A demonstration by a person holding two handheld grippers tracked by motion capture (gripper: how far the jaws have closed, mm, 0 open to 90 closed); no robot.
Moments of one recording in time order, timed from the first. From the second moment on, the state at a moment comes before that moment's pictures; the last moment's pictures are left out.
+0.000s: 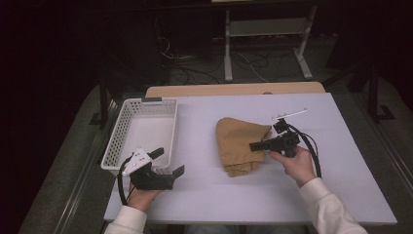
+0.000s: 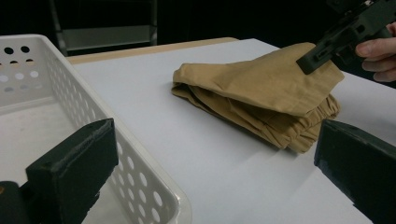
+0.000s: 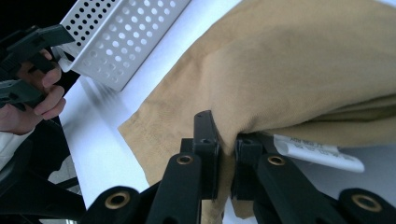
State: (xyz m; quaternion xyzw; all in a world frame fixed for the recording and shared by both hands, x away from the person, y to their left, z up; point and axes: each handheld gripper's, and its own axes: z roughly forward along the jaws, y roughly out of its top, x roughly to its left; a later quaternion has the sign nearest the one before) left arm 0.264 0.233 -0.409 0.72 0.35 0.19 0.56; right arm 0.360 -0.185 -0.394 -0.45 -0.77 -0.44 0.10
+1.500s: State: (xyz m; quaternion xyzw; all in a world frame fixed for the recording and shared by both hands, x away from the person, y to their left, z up) left arm 0.263 0.236 -0.408 0.72 0.36 0.19 0.57; right arm 0.356 -0.171 -0.305 -0.40 -0.79 -0.46 0.02
